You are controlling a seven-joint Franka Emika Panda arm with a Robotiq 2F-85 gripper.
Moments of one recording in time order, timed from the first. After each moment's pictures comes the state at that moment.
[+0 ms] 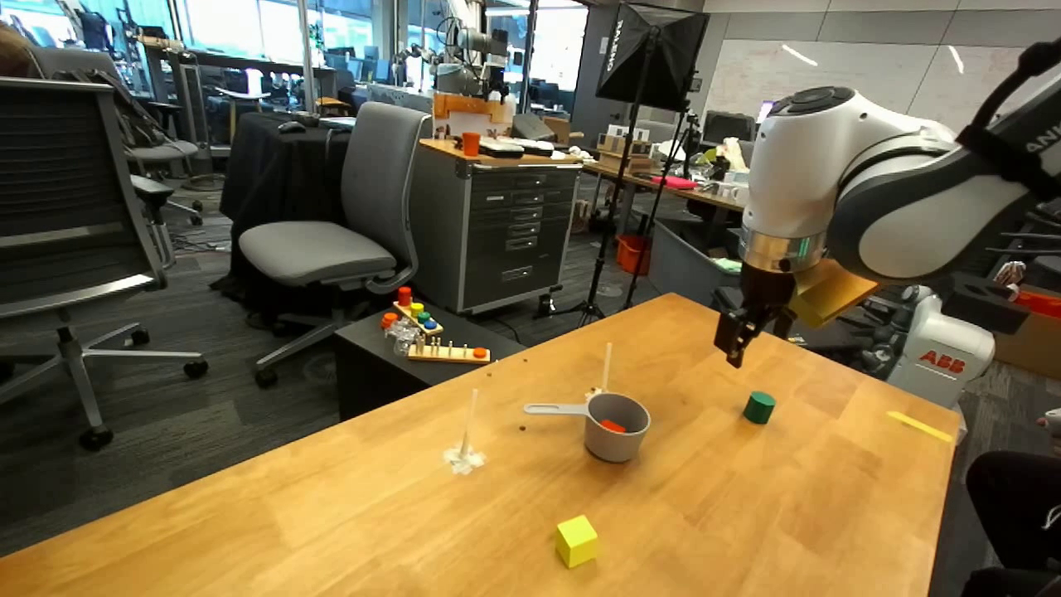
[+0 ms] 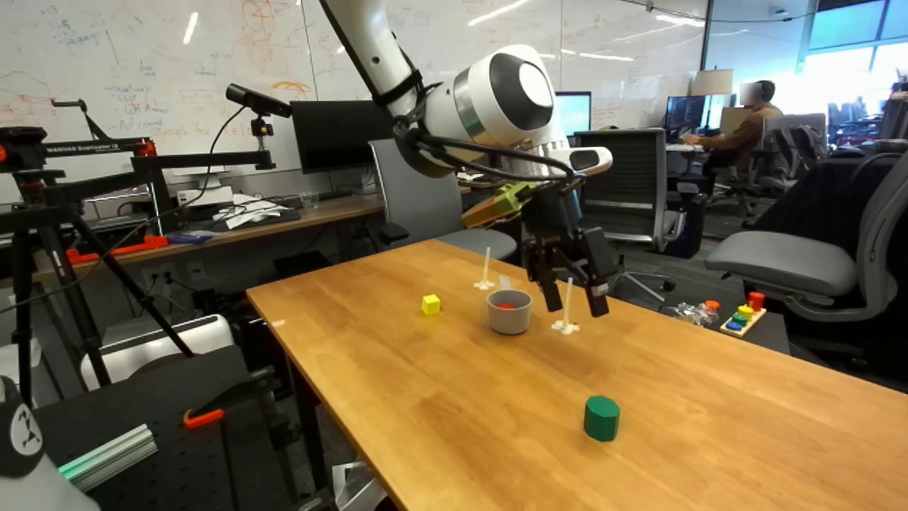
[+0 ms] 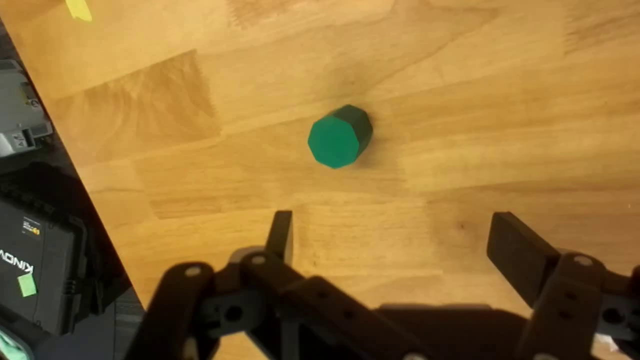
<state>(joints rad) 0.25 0.44 -0.27 -2.11 -0.48 2.48 0.57</state>
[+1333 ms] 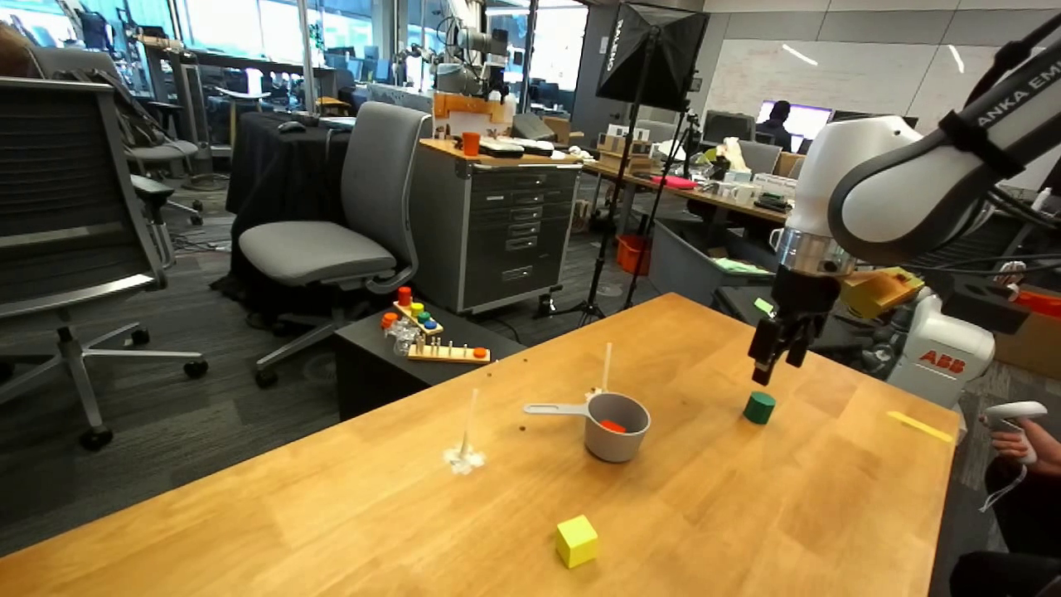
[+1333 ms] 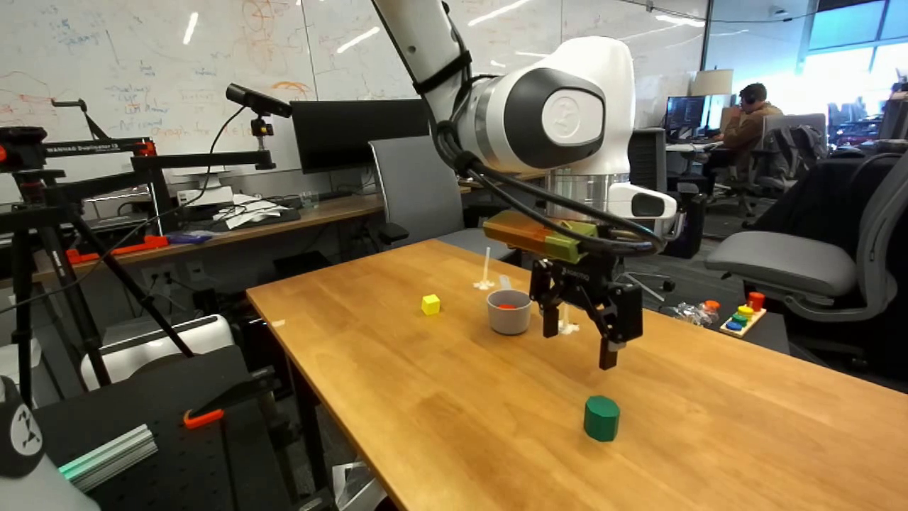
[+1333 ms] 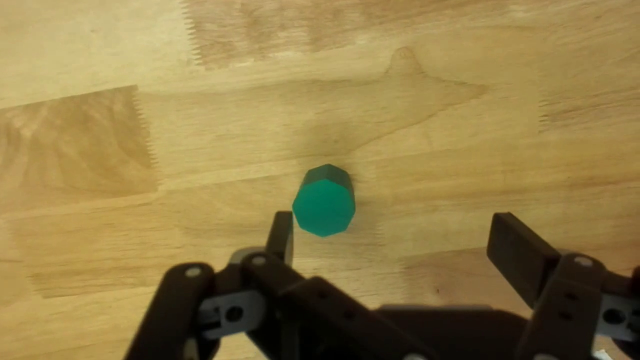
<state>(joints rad) -0.07 0.45 -0.08 -2.14 -0.09 2.53 -0.01</state>
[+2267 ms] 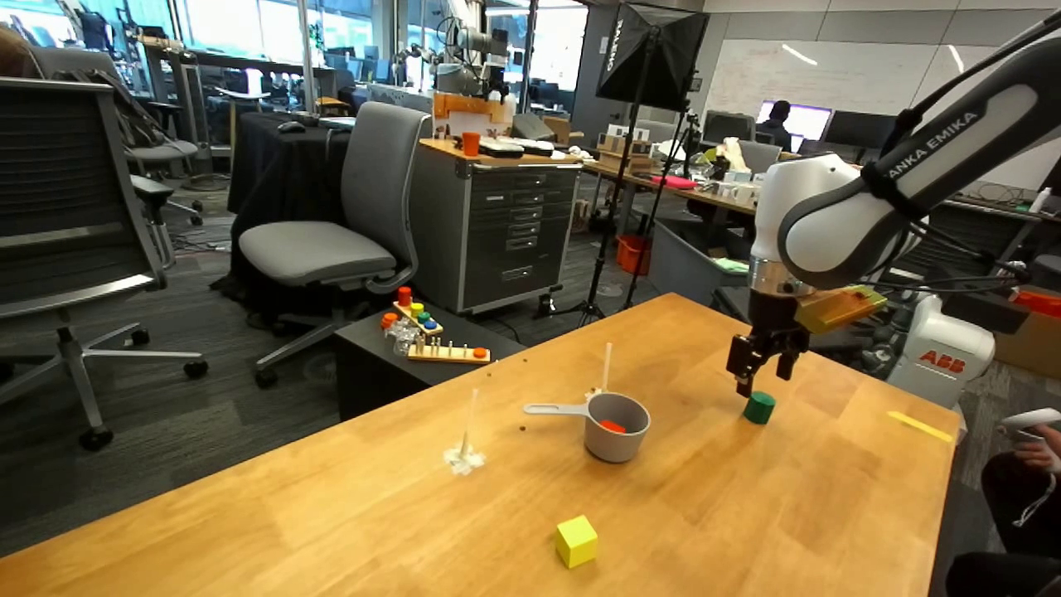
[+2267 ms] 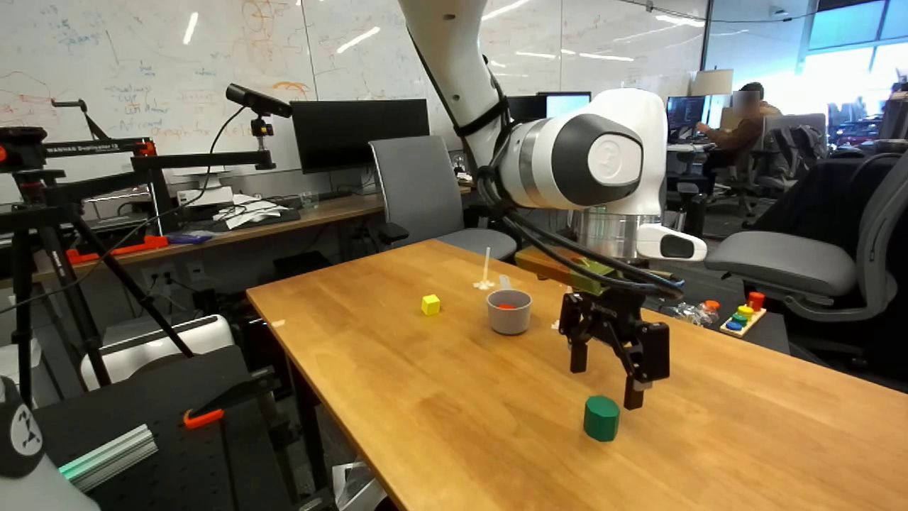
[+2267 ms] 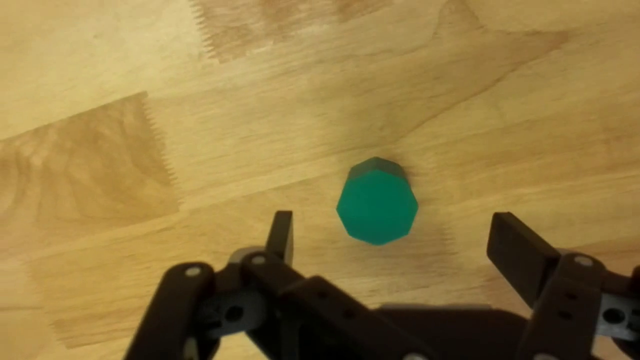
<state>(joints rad) -0.04 0.64 -0.14 -1.95 -0.11 2.43 0.12</state>
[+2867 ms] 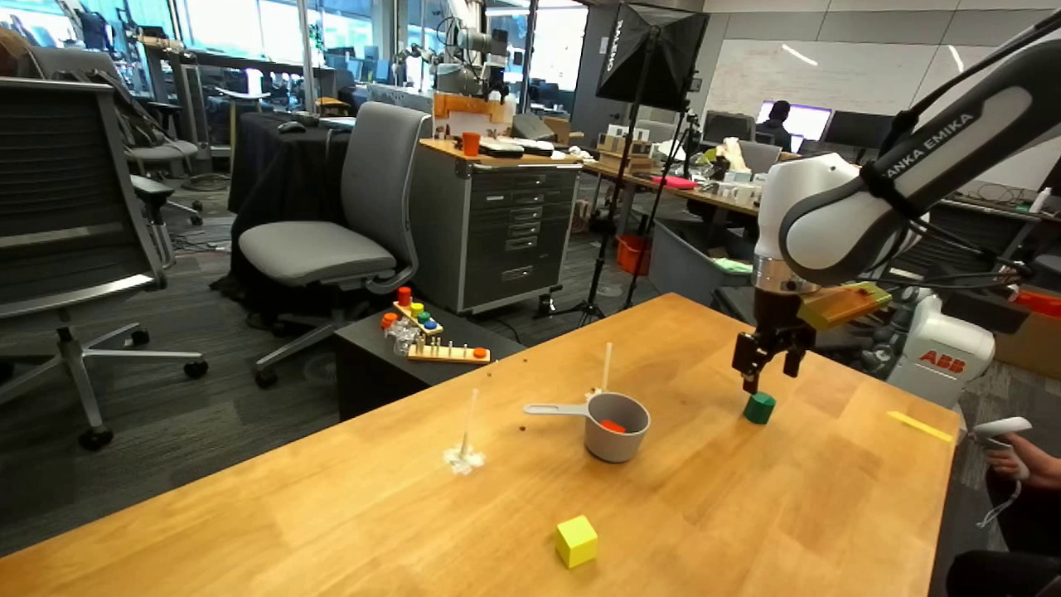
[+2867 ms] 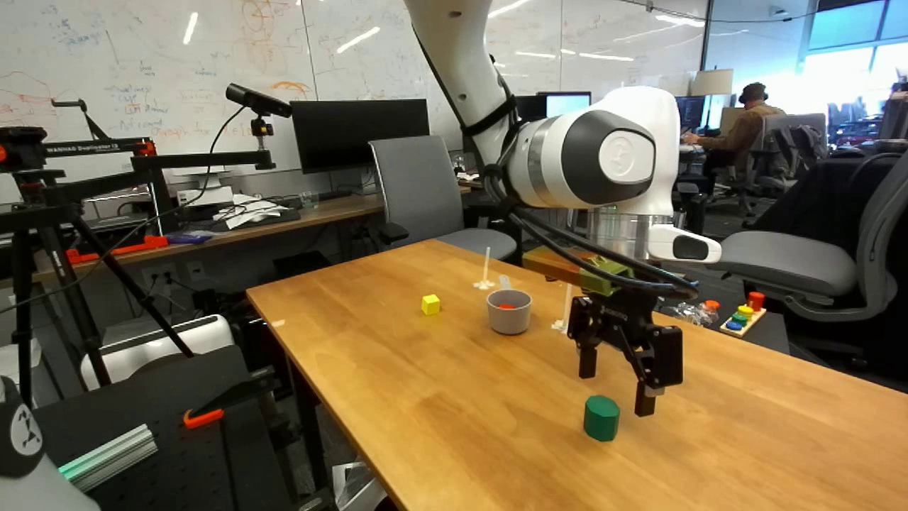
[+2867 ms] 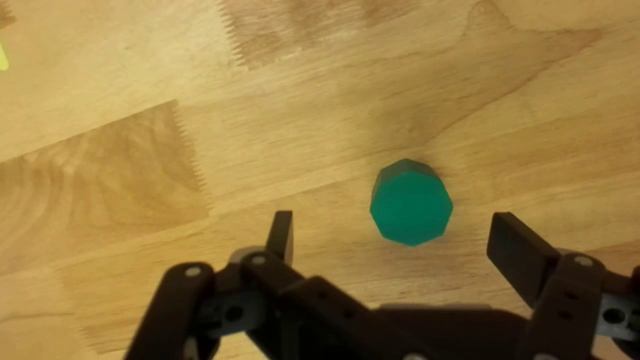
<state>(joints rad) -0.04 0.64 -0.16 -1.93 -0.11 2.41 0.13</state>
